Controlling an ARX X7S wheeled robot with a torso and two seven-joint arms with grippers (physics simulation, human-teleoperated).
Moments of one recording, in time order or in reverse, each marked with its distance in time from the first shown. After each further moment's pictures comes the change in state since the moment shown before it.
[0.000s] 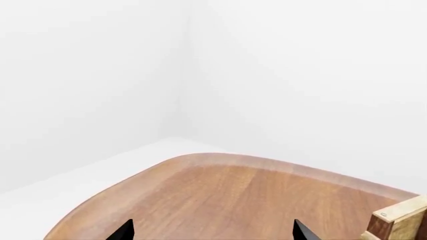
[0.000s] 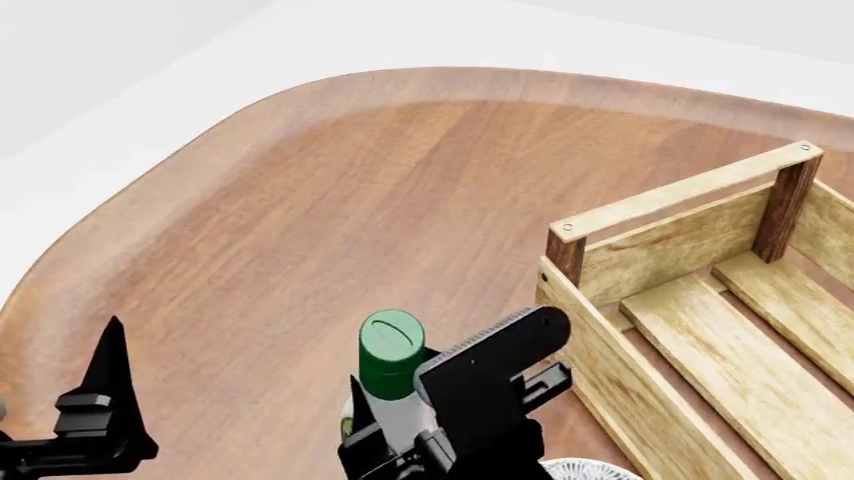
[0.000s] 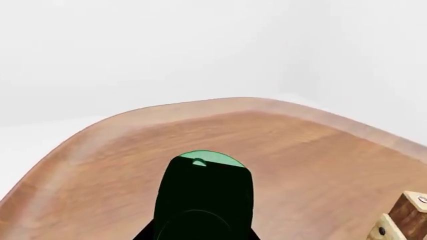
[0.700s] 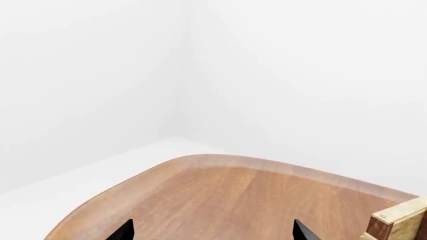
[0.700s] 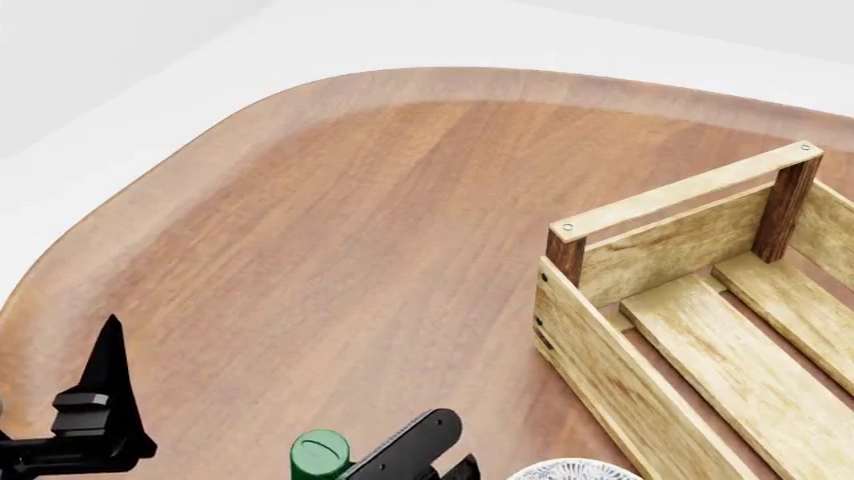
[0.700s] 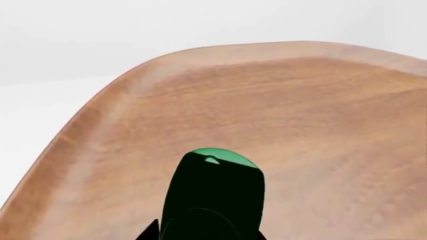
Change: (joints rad) left arm 0.000 0.008 -0.012 0.009 0.004 -0.011 0.010; right arm -0.060 -0.131 -0.160 0.351 -0.120 -0.224 -0.124
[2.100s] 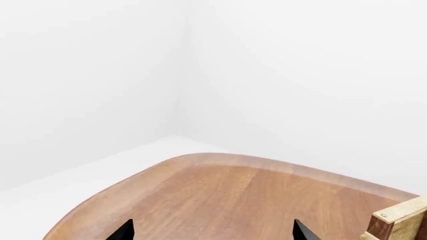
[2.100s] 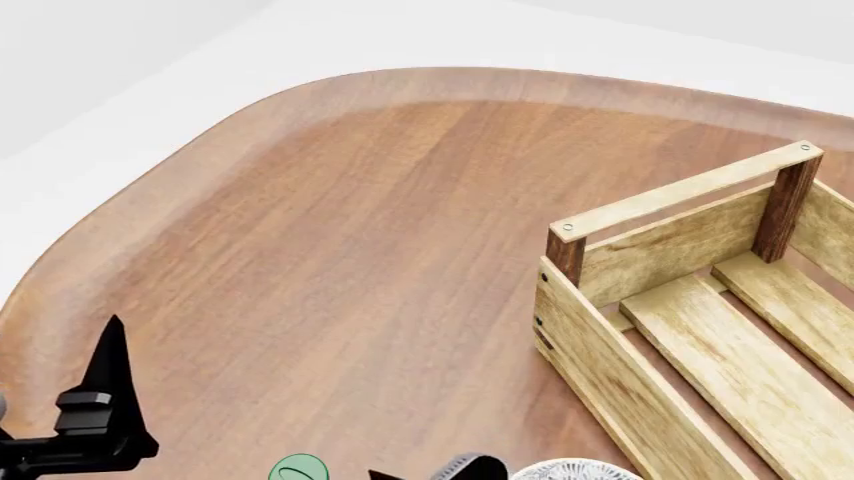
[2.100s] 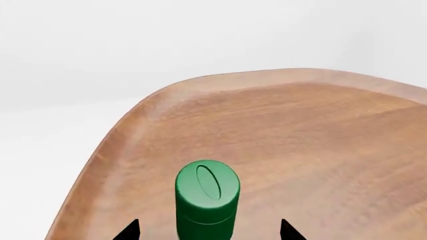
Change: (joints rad) left arm -0.003 0.026 -0.015 -0.002 0.022 -0.019 0.022; right arm -0.207 0.136 0.080 -0.432 0.046 0.100 0.063
